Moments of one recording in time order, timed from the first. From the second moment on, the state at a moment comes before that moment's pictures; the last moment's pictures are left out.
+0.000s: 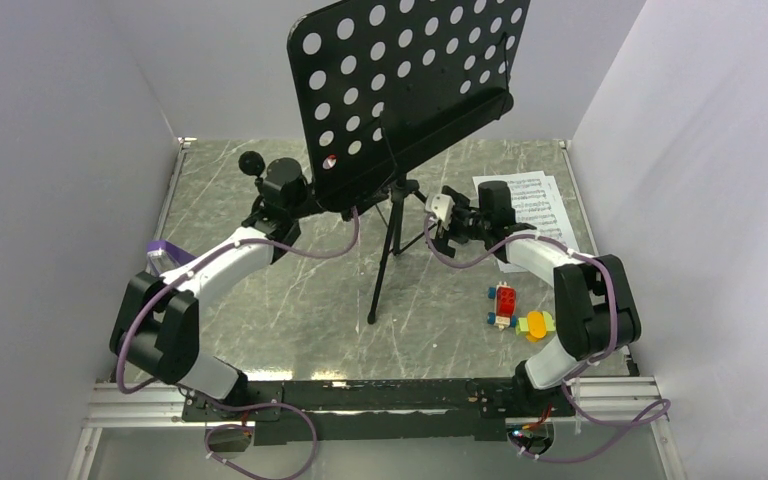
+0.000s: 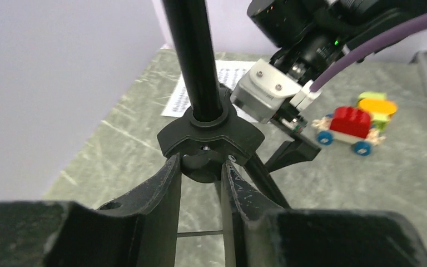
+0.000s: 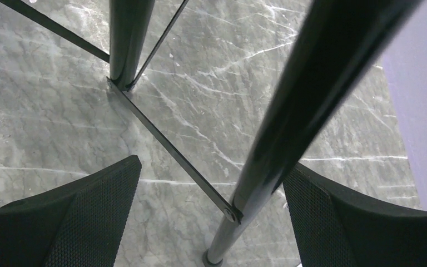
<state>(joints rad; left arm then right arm) -0.49 1.47 1.01 0.48 0.74 0.21 0.24 1.58 0.85 0.07 -0.69 -0.95</state>
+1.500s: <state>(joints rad) -0.29 1.89 1.43 0.25 1.39 -1.10 0.24 1.55 0.83 0.03 -0.72 -0.80</state>
